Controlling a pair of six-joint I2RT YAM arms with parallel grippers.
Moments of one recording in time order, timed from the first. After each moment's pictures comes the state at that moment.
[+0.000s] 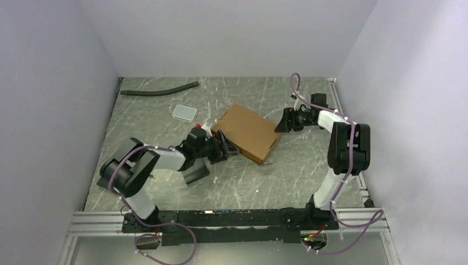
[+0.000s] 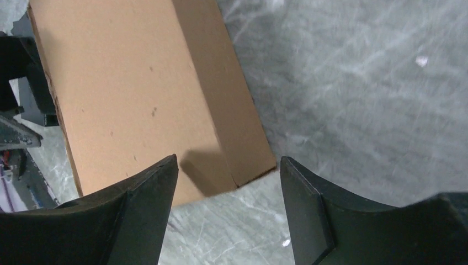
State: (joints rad) left arm -0.62 1.64 0.56 0.54 0.36 -1.06; right arm -0.08 1.83 1.15 -0.38 -0.81 -0.20
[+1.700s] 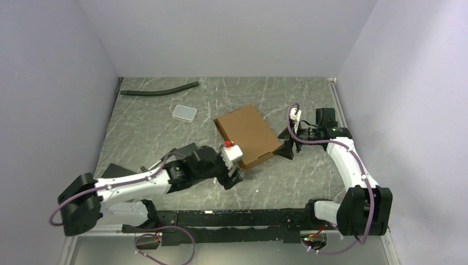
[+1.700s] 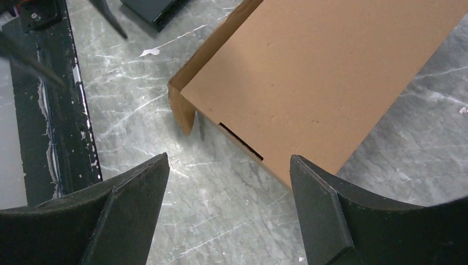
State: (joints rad) left arm -1.00 1.12 0.62 0.09 0.15 -0.12; right arm -0.02 1.20 0.88 -0.70 -1.06 -0.79
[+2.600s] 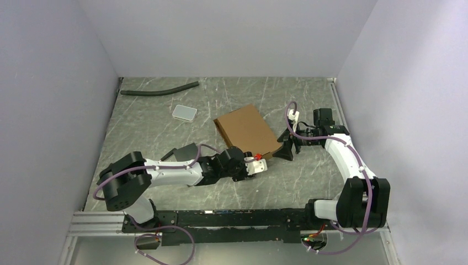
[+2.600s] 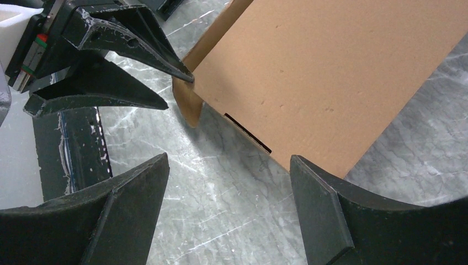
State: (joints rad) left arm -1.12 1.57 0.83 0.13 -0.01 0.38; right arm -0.02 1.27 0.88 -0.74 -1.06 -0.81
